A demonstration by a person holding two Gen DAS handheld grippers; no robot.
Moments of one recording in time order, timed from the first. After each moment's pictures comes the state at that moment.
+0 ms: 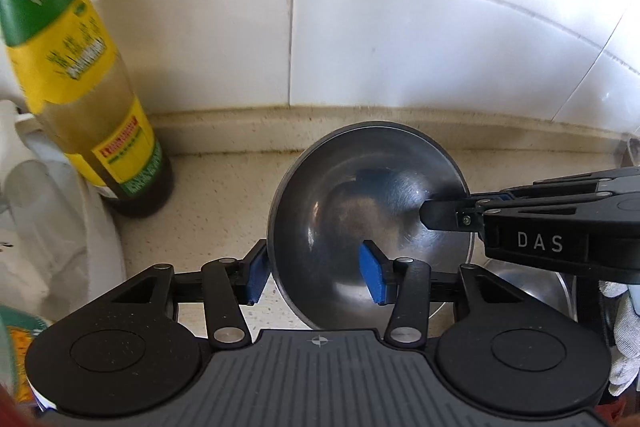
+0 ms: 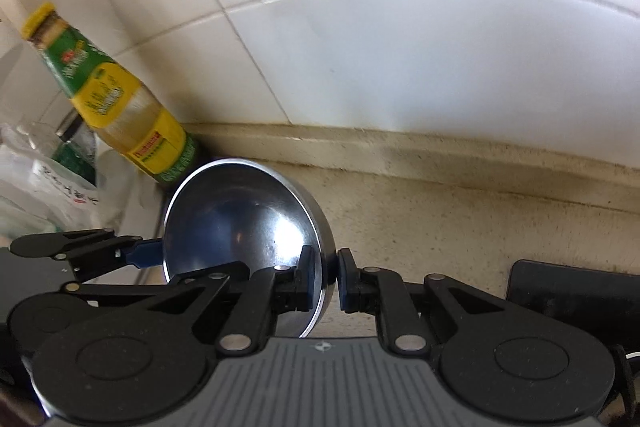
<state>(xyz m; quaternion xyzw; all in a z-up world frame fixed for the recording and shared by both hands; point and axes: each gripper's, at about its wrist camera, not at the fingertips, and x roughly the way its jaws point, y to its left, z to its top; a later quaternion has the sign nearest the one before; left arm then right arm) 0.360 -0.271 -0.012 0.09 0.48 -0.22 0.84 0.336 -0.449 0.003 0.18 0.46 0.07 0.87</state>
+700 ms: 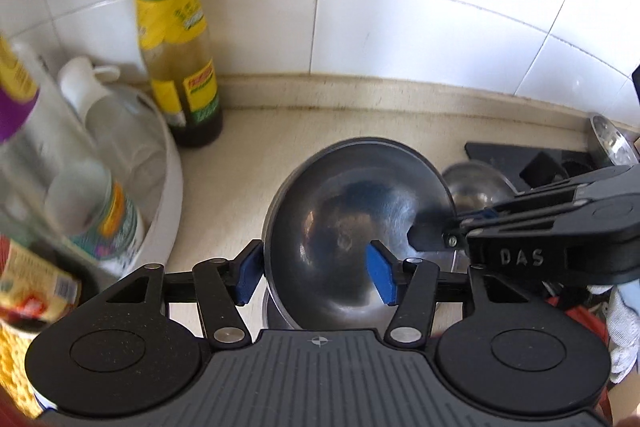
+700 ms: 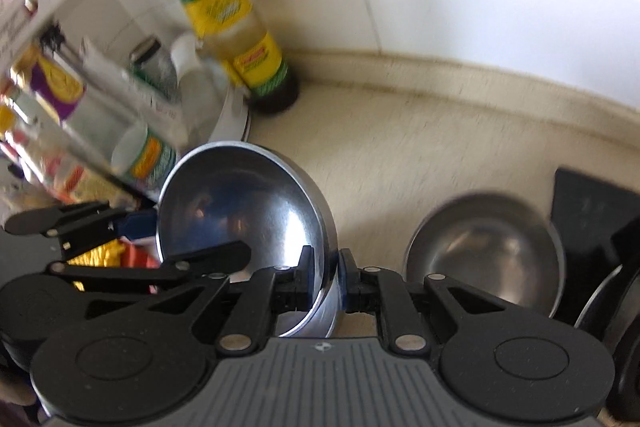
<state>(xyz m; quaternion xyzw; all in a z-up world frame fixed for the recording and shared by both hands) 0.270 -0.207 0.022 0.08 0.47 -0.22 0.85 0.259 -0.379 0.014 0.16 0.51 0.12 0.84</state>
